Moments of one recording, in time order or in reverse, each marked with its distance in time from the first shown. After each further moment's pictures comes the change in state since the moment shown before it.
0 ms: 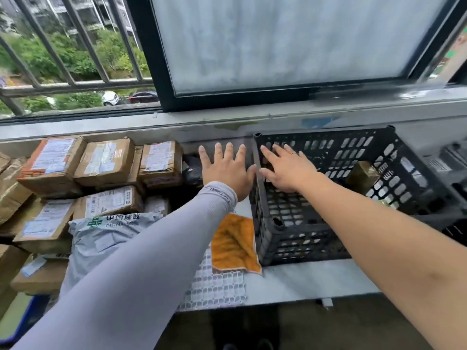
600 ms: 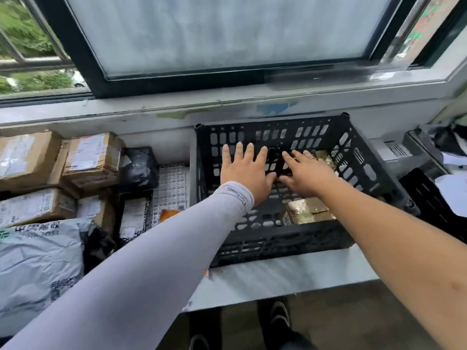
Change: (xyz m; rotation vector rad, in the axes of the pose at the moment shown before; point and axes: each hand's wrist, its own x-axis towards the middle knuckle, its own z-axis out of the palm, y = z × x) left_hand 0.047 0.185 0.032 -0.049 -0.084 0.199; right_hand -0.014 0.204 0.043 -0.082 -0.146 0.138
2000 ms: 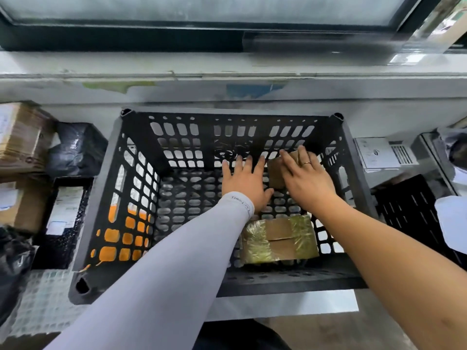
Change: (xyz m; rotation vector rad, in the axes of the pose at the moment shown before) left_hand 0.138 0.102 0.103 -0.154 -0.198 -0.107; right_hand 0.085 0.123 0.052 -0.484 0.113 -0.262
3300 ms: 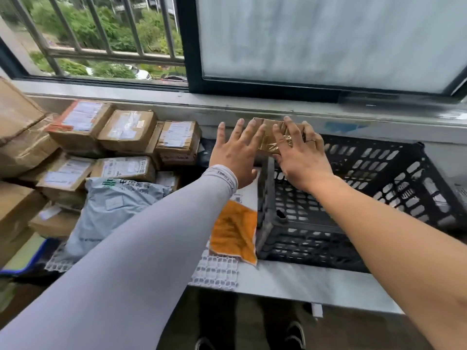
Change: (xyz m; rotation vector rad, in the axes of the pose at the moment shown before) left_hand -0.231 -0.291 -0.128 0.299 0.470 0.004; right_hand -0.023 -0.254 -0.267 0.345 0.474 0.067
